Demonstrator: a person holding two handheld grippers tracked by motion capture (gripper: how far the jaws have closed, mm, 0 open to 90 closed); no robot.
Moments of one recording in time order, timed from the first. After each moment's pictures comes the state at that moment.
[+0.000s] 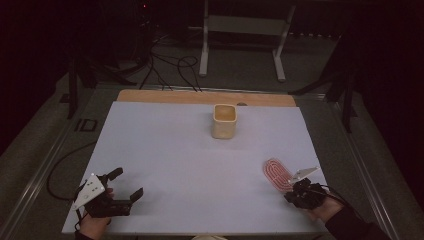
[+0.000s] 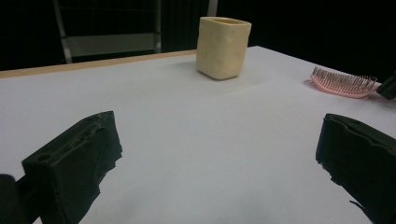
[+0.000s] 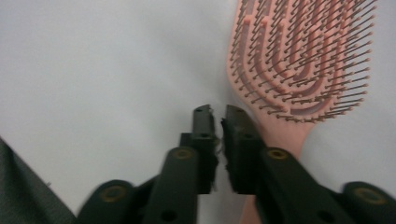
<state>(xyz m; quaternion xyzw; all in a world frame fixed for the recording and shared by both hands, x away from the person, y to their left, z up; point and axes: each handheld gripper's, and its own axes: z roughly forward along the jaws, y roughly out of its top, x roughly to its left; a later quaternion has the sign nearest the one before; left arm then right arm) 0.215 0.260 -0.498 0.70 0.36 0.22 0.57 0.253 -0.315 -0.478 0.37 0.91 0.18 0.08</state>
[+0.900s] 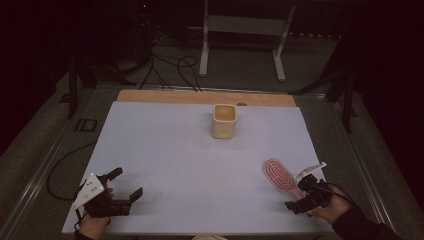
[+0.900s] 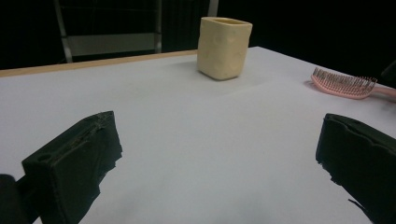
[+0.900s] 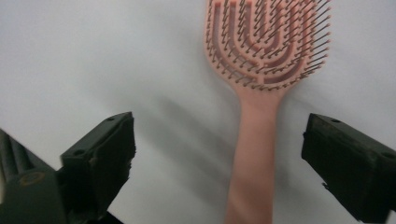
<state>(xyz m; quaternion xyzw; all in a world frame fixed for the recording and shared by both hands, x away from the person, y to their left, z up) 0.215 0.261 -0.498 0.70 0.36 0.22 0.57 0.253 -0.321 -0.463 0.43 0.89 0.15 0.07</state>
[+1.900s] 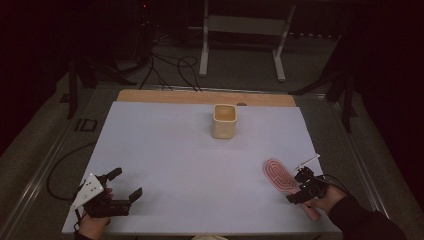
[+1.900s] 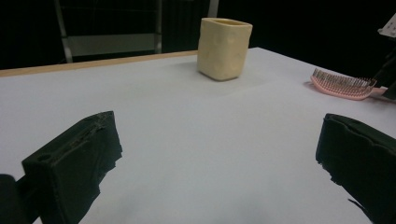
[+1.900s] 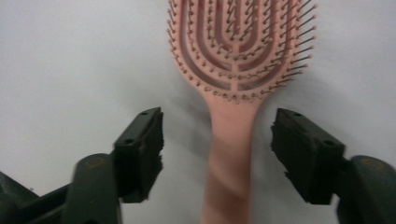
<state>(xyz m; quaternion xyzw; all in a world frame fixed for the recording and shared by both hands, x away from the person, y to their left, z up) 0.214 0.263 -0.498 0.70 0.36 0.22 0.57 0.281 -0.324 -0.474 0.46 0.88 0.10 0.04</state>
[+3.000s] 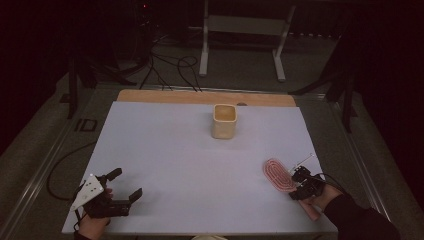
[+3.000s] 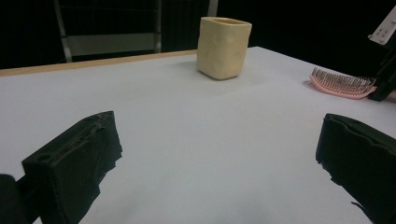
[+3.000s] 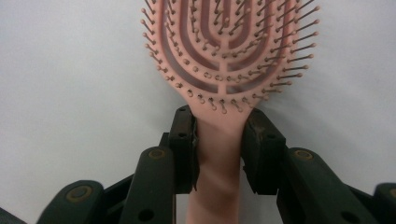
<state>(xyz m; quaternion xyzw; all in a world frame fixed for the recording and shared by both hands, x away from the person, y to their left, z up) 0.214 0.263 -0.498 0.70 0.36 0.22 0.57 0.289 -0.323 -0.486 0.45 0.89 0.08 0.04</state>
